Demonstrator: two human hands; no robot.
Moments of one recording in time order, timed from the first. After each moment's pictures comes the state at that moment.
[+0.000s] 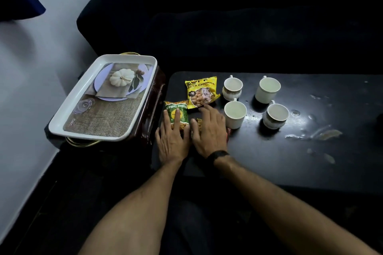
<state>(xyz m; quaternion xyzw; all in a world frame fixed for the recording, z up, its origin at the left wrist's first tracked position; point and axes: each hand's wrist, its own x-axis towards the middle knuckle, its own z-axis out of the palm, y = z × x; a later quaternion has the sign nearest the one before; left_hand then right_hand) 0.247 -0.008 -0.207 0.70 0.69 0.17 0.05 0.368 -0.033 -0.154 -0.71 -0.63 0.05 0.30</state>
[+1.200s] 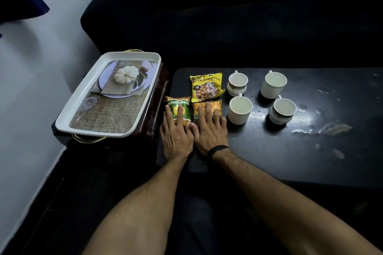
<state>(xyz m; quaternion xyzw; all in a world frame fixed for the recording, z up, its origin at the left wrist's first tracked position) 0.246 -0.006 -0.204 0.69 0.70 0.17 0.05 0.361 -0.022 -0.193 -0.73 -0.67 0.08 0.11</state>
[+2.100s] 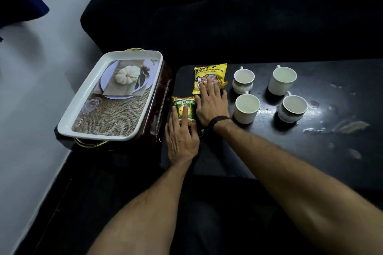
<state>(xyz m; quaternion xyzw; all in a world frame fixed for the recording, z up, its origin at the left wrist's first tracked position) 0.245 -0.004 -0.211 0.70 0.68 0.20 0.06 0.369 0.056 -0.163 -0.72 -0.66 0.10 0.16</state>
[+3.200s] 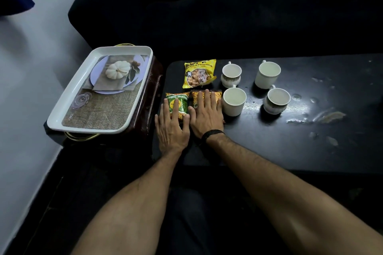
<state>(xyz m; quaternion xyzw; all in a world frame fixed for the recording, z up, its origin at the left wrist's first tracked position) 0.244 -0.006 -0.205 0.72 0.66 0.20 0.06 0.365 -0.002 -0.180 -0.76 -0.63 0.11 0.13</state>
